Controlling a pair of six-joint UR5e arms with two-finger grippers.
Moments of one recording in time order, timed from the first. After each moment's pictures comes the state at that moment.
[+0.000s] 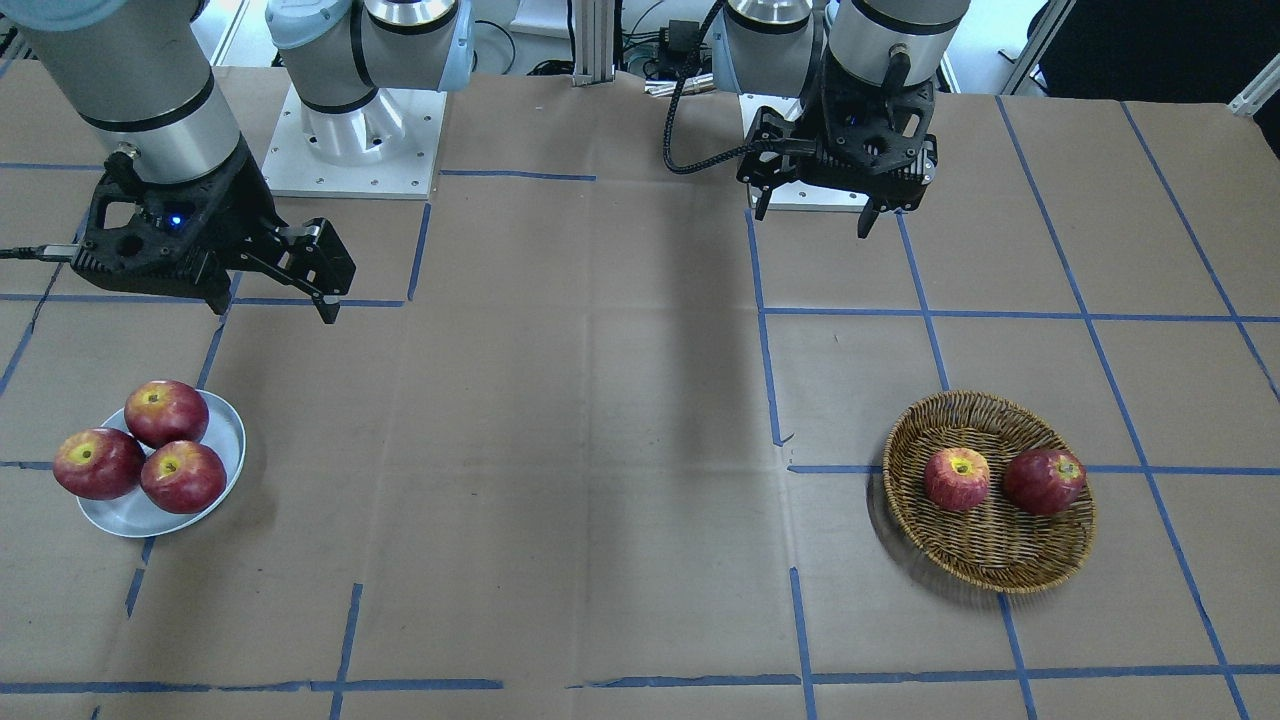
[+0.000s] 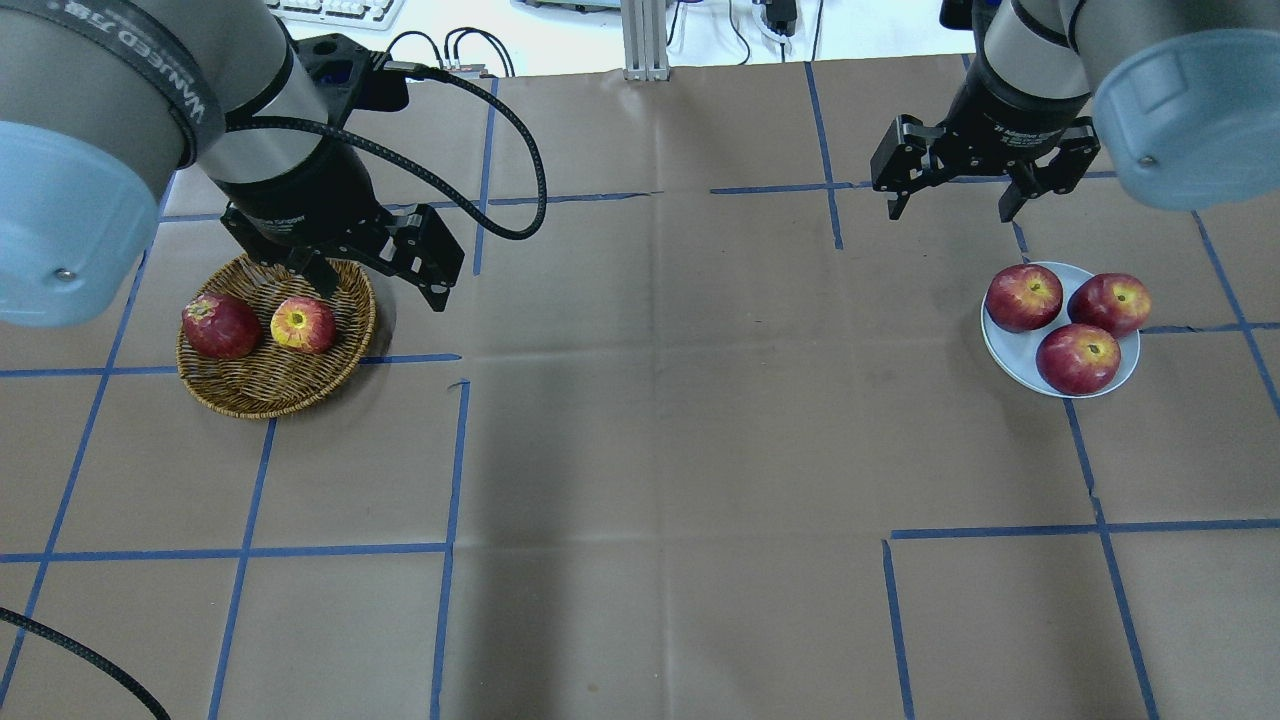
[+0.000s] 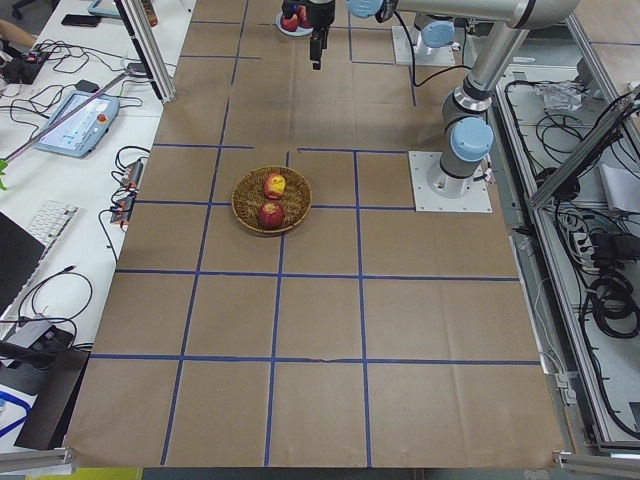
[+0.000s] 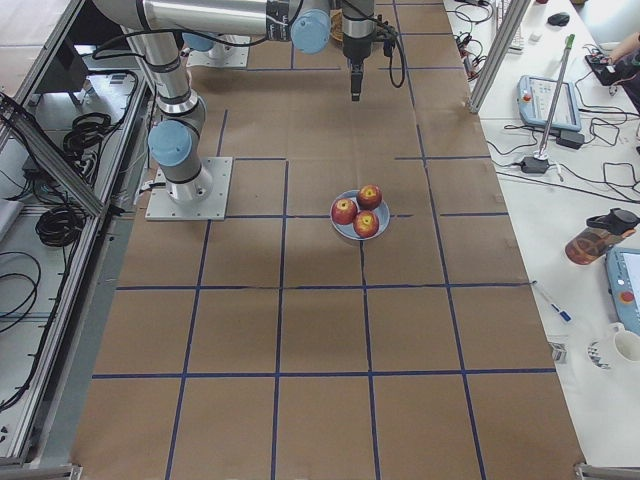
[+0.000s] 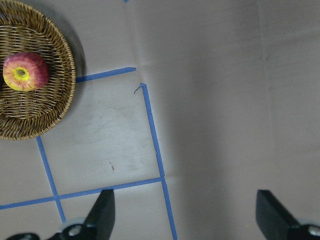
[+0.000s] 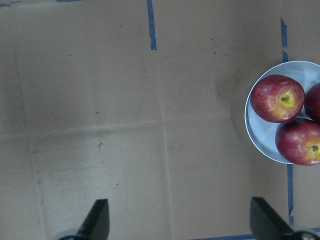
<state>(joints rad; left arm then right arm) -1.66 -1.51 -1.62 -1.60 1.56 0.10 1.54 -1.53 1.62 -1.73 -1.57 0.06</state>
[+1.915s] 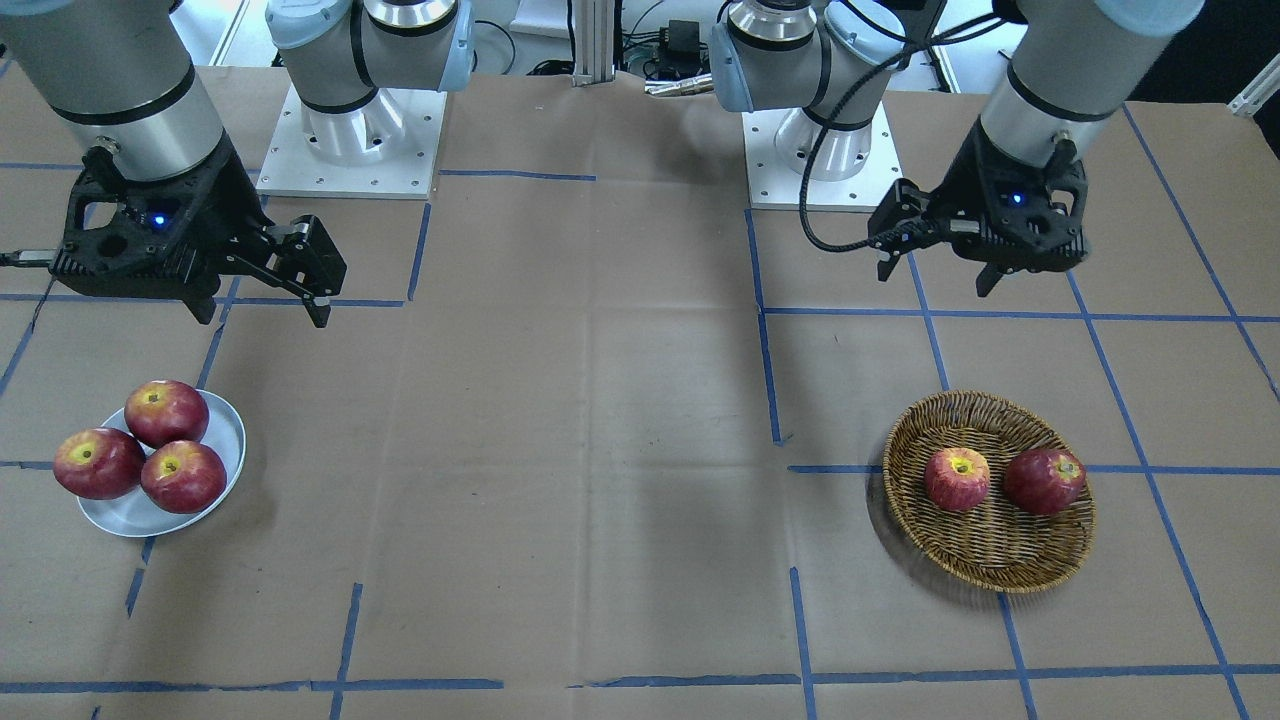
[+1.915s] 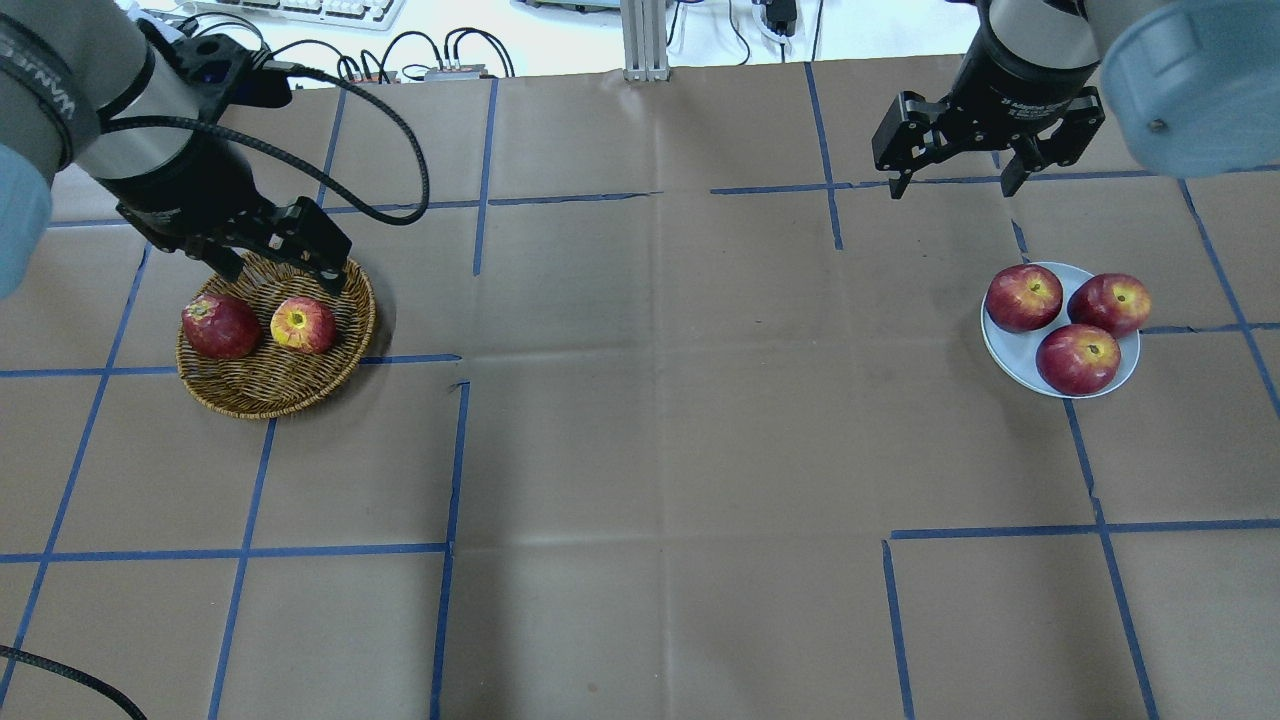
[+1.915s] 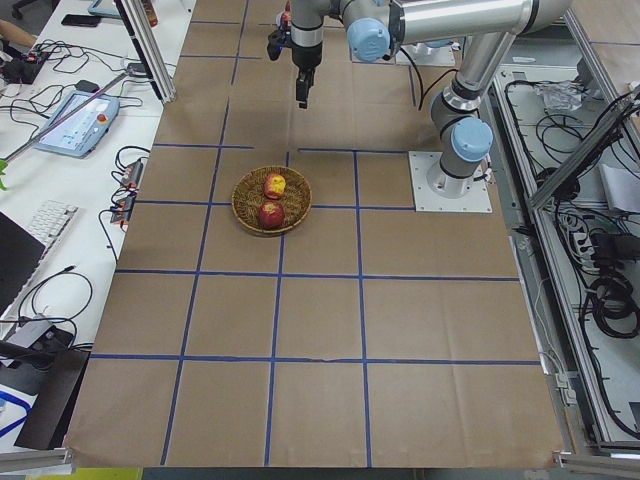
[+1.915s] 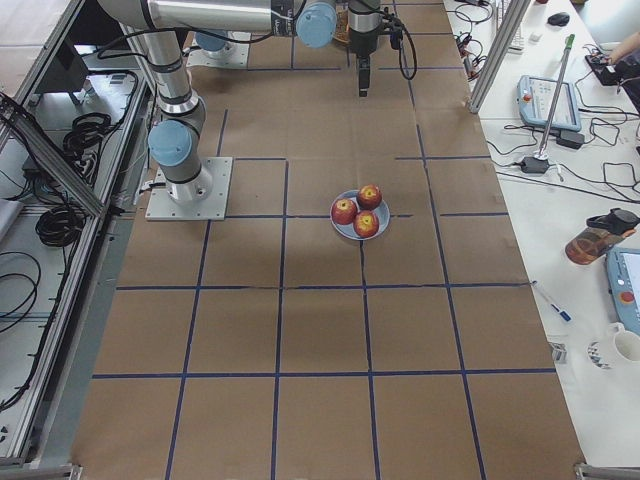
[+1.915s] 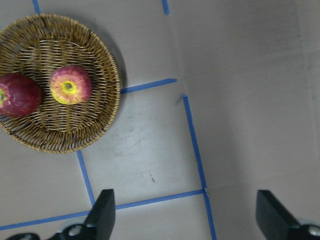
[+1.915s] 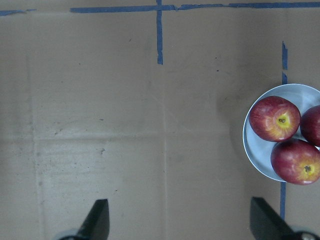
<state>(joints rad) -1.38 -1.52 -1.77 -1.40 1.56 0.35 1.54 -1.50 1.55 -1.71 -1.57 -0.02</state>
